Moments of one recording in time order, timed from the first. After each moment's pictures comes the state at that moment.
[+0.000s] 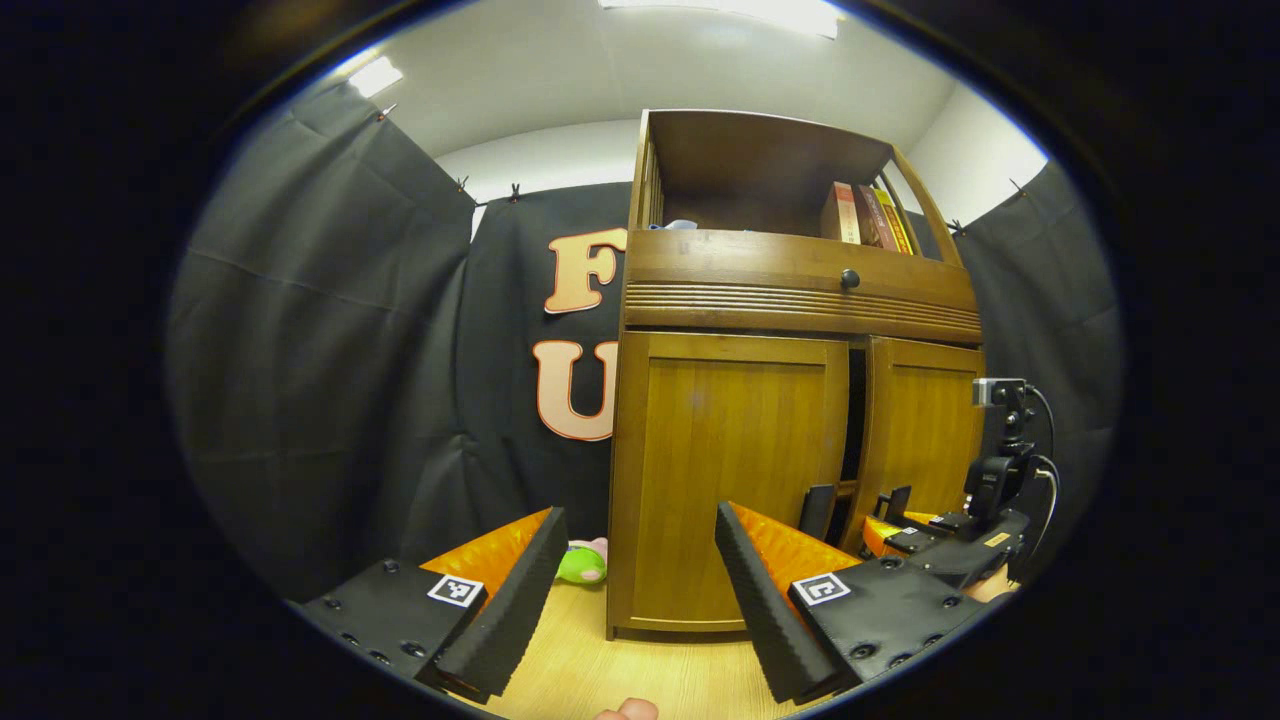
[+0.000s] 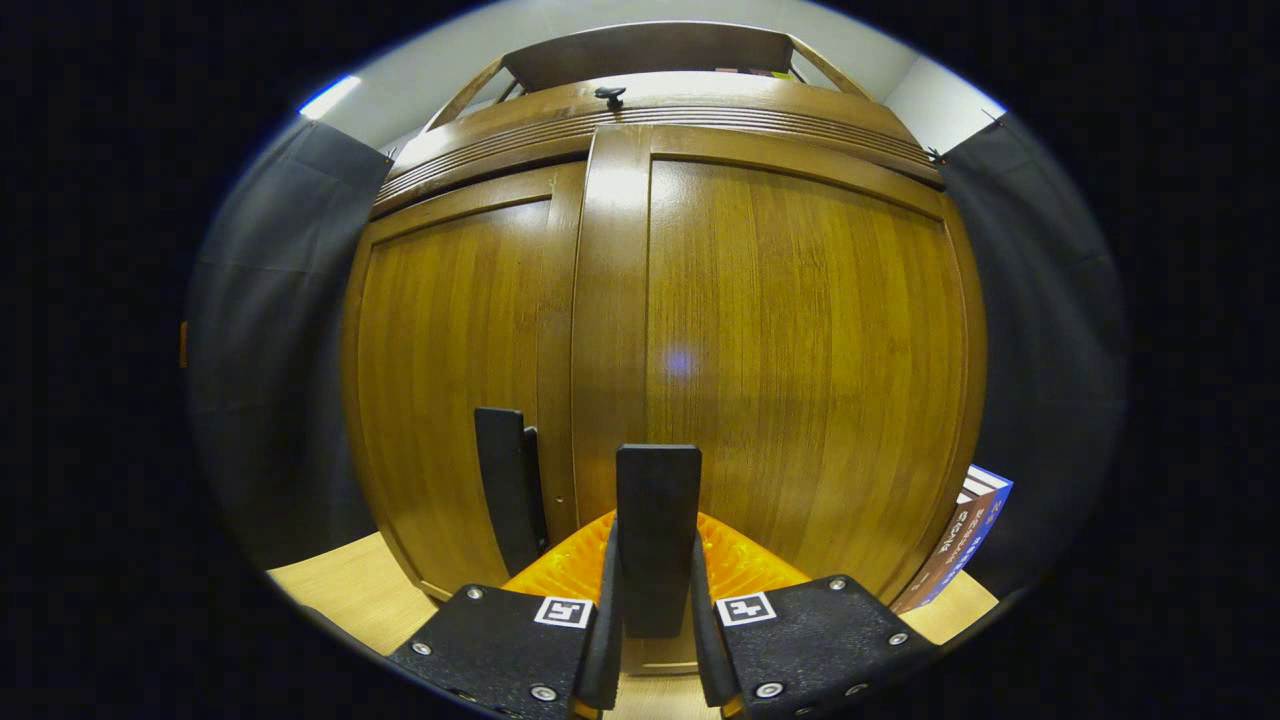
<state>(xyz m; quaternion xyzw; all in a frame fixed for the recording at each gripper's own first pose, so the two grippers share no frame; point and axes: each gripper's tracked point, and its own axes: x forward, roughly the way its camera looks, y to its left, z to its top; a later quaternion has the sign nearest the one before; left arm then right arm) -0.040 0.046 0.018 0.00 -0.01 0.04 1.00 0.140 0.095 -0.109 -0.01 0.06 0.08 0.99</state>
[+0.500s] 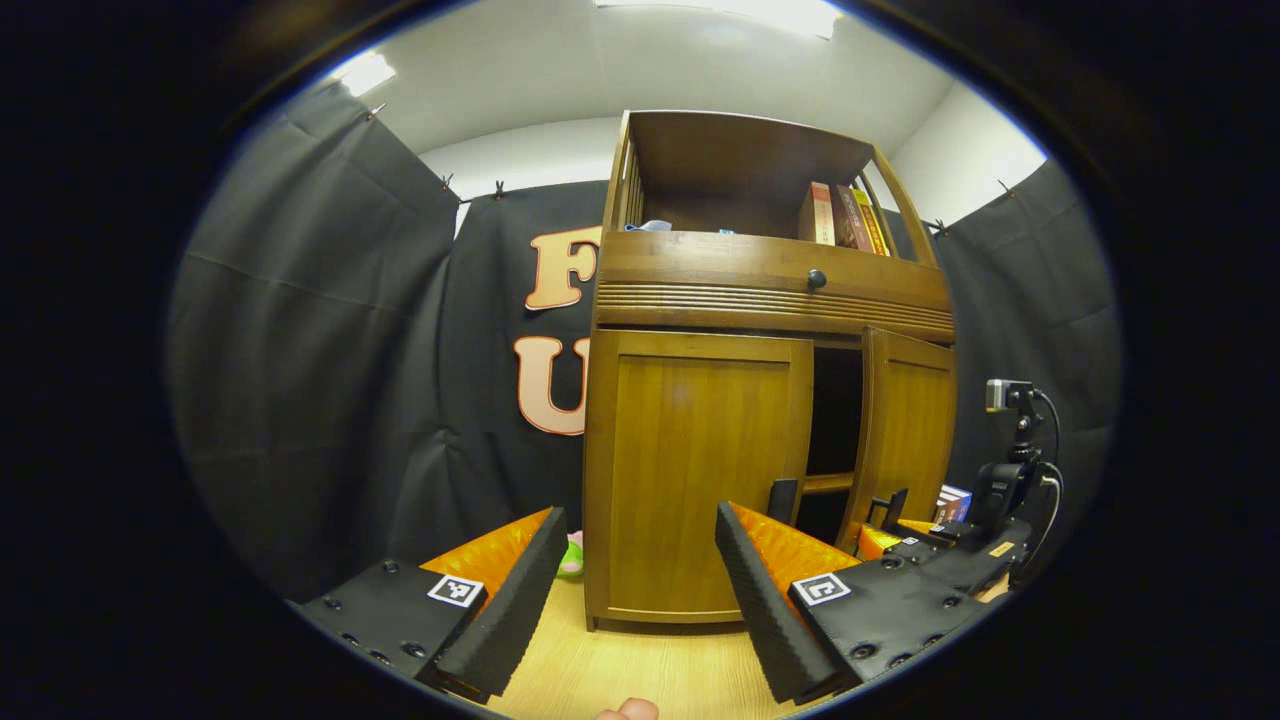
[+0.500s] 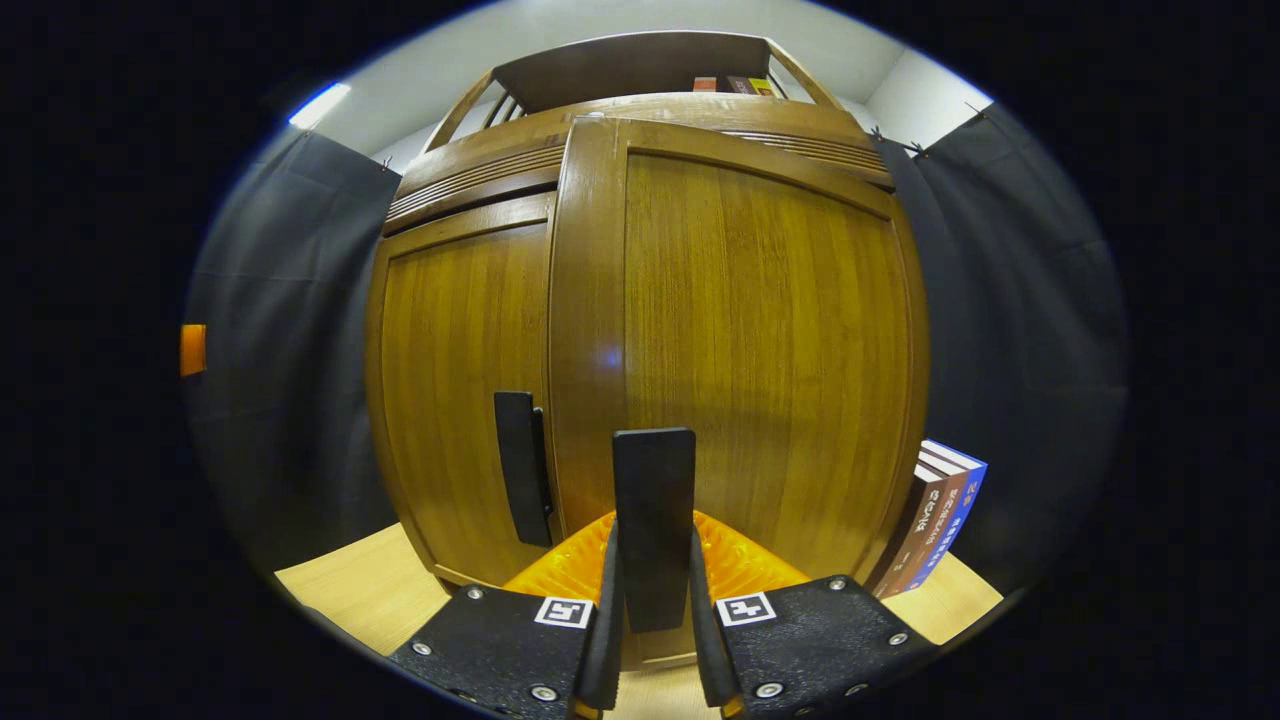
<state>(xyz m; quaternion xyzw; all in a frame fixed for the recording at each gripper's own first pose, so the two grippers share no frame) -0.056 0.016 0.017 -0.01 0.00 0.02 1.00 0.091 0.073 -0.110 0.00 0.06 0.07 1.00</state>
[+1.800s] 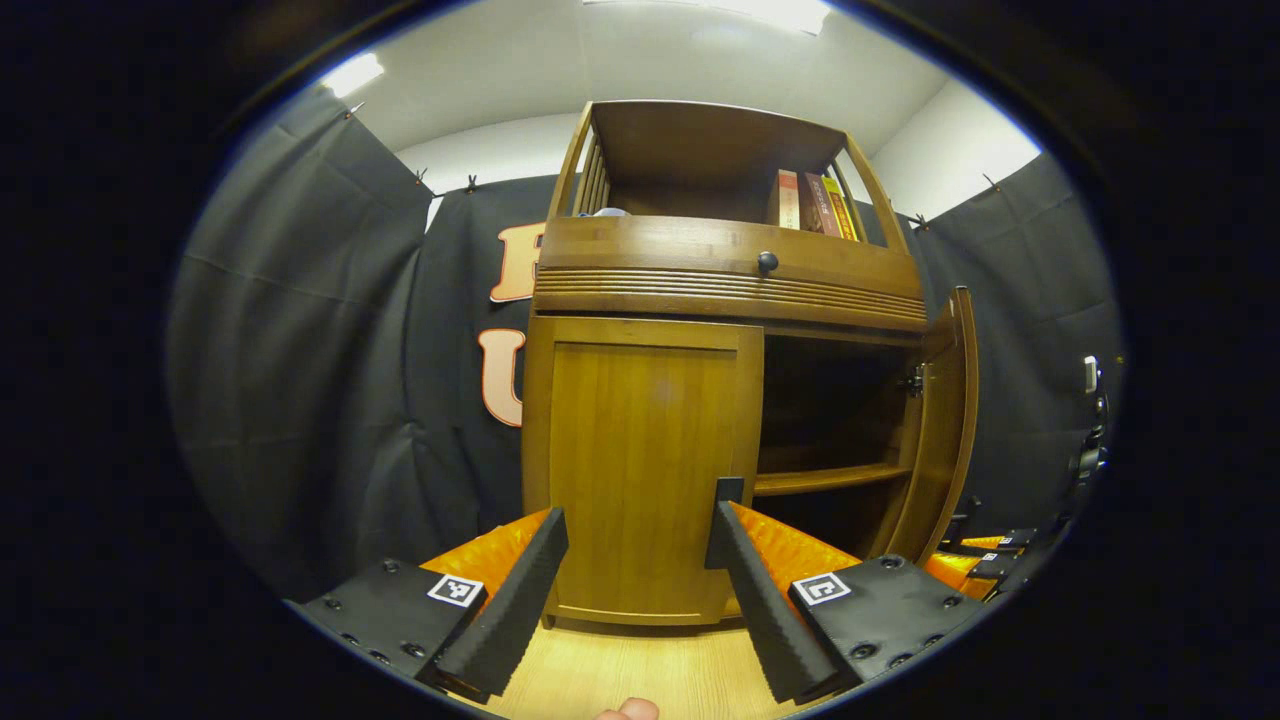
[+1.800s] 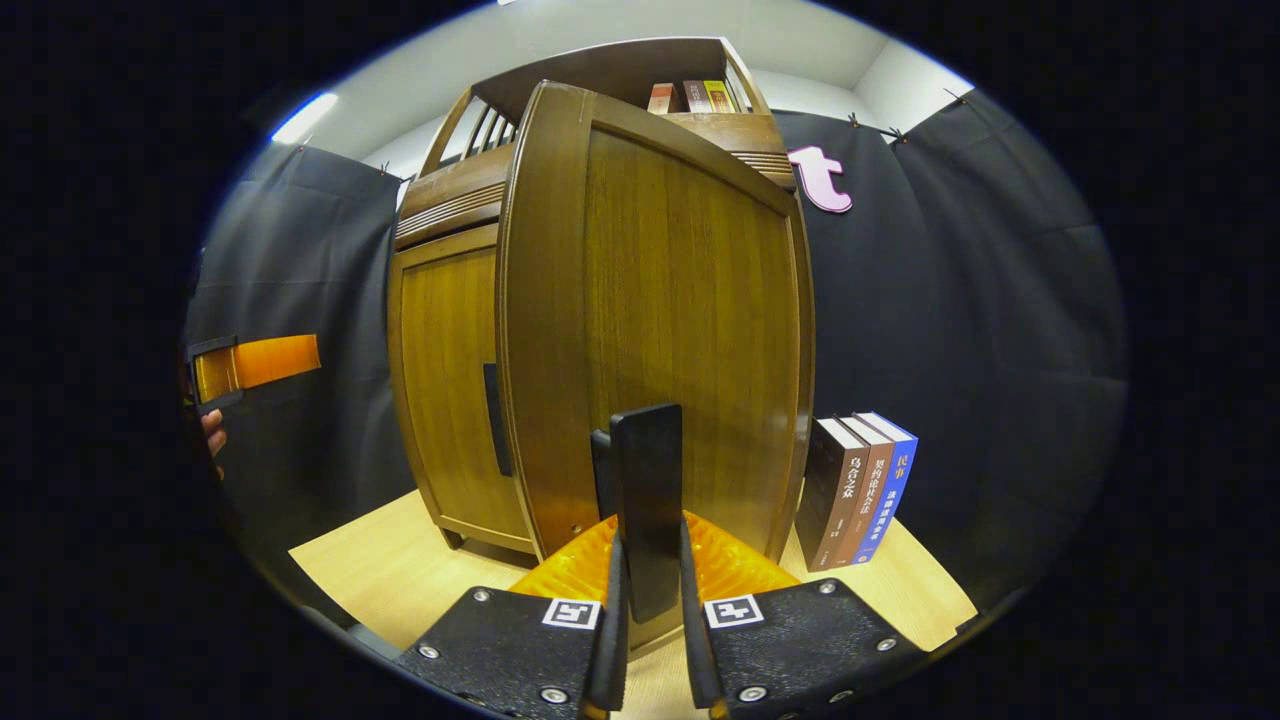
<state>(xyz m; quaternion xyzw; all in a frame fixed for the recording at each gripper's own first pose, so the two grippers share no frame) -0.034 -0.048 0.003 -0.01 0.01 -0.01 1.00 -0.002 -0.016 -0.106 0.01 0.10 0.08 0.99</state>
